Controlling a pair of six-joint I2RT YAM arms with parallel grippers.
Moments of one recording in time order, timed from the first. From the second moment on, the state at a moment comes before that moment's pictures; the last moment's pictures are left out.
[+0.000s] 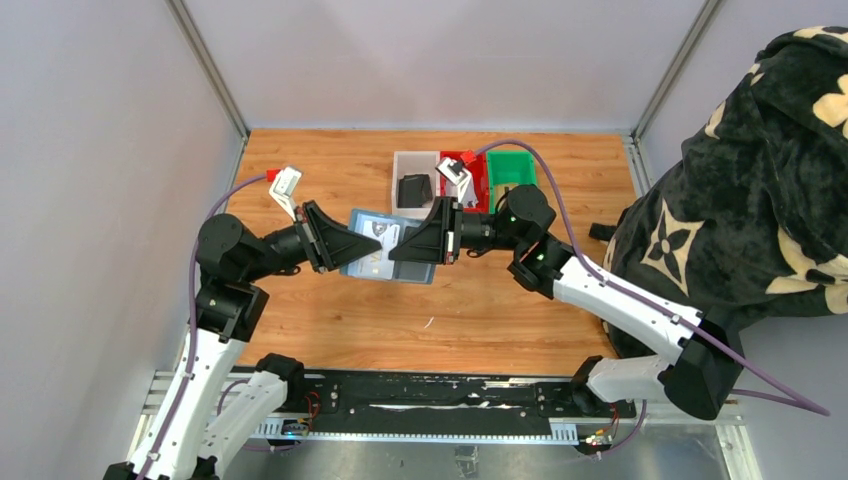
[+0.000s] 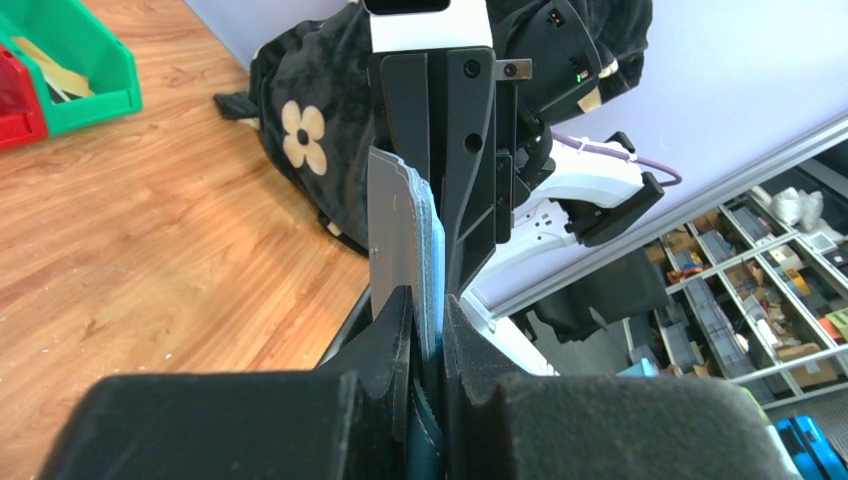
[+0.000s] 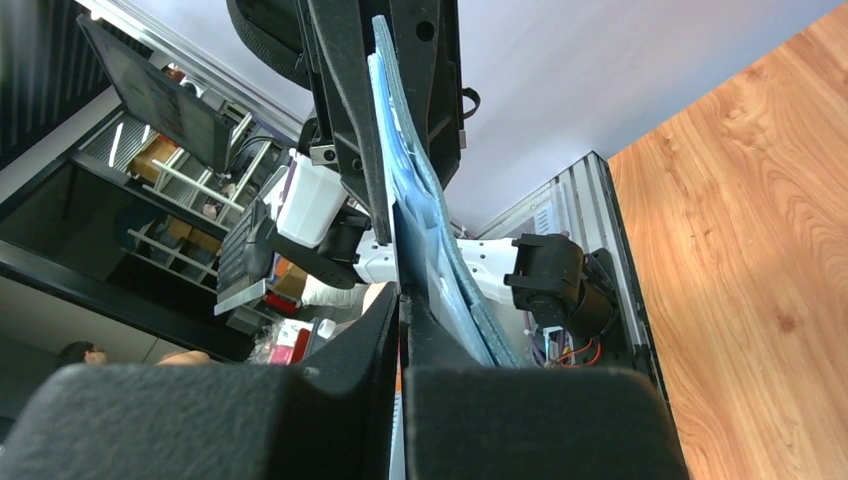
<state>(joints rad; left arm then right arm) -0.28 0.69 0.88 -0.05 0.90 -0.91 0.84 1.25 1.02 0.45 -0.76 1.00</state>
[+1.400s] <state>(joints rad) -0.28 0.70 0.88 0.00 0.92 -0.95 0.84 1.20 0.87 0.68 -0.71 1.10</state>
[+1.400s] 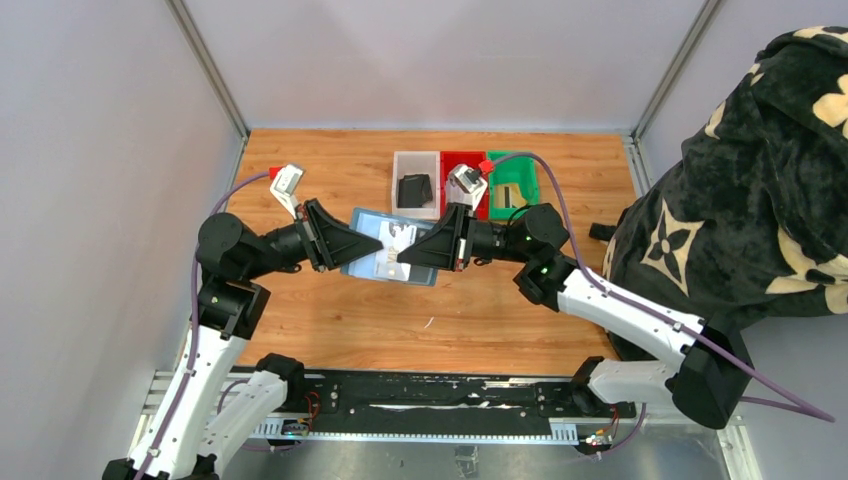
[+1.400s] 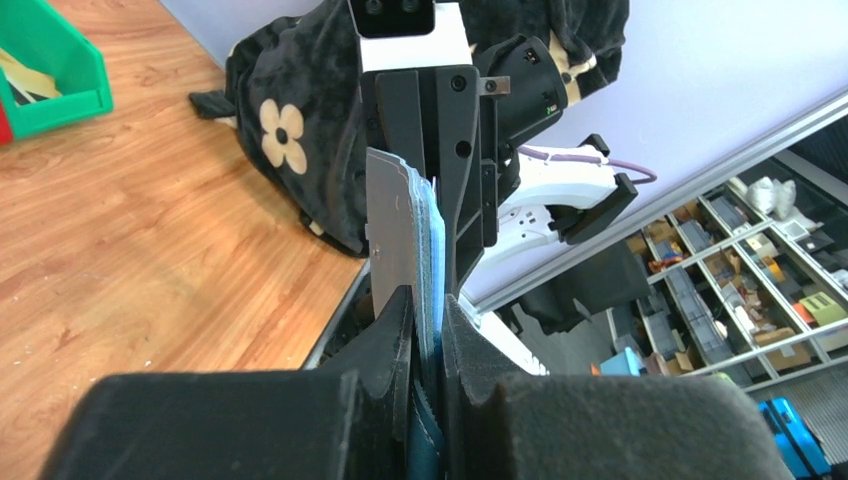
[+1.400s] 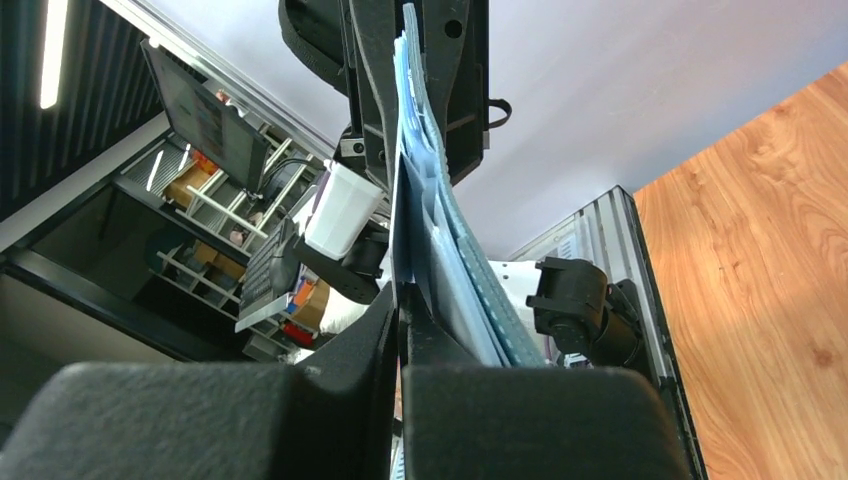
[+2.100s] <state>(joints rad) -0.28 0.70 0.94 -0.05 0.94 -0.86 0.31 1.17 1.09 -0.07 -0.70 0.70</state>
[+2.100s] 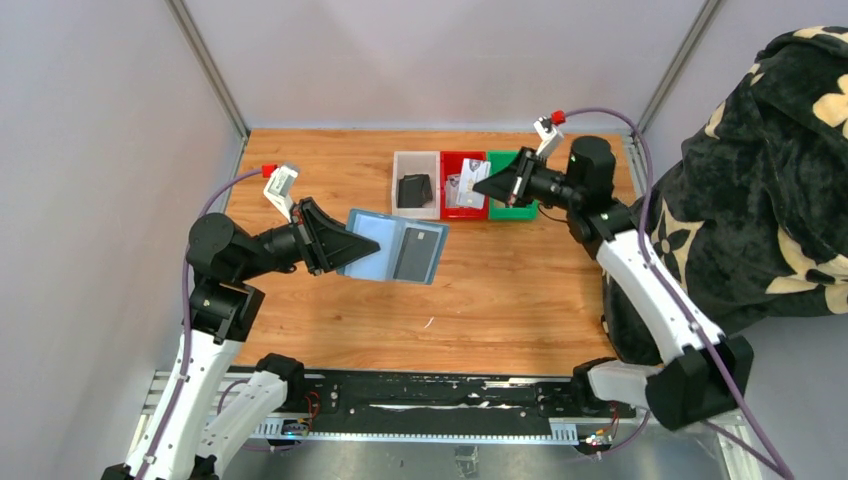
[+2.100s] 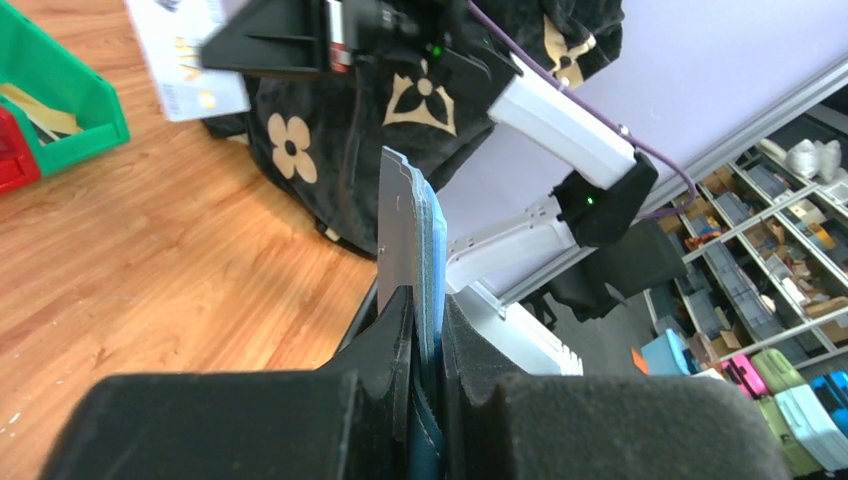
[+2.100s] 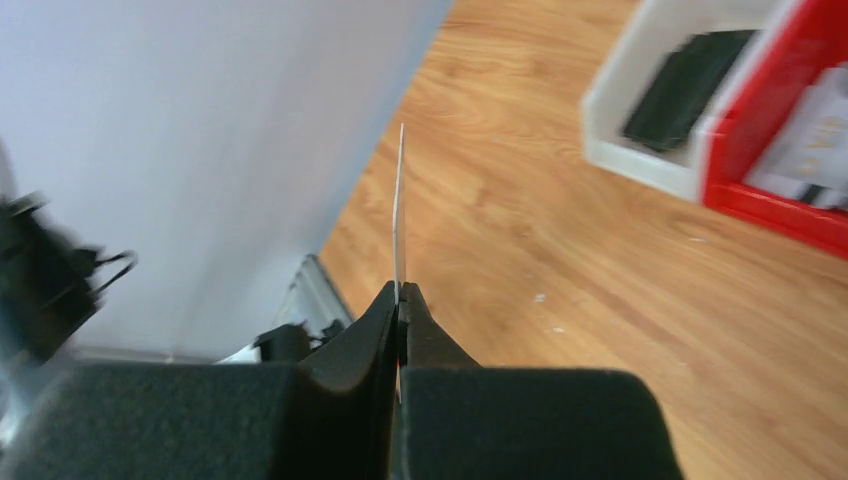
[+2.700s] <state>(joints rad) -0.28 0.68 0.94 -0.05 0.96 -0.85 0.30 2.02 1.78 -0.47 -0.40 0.32</state>
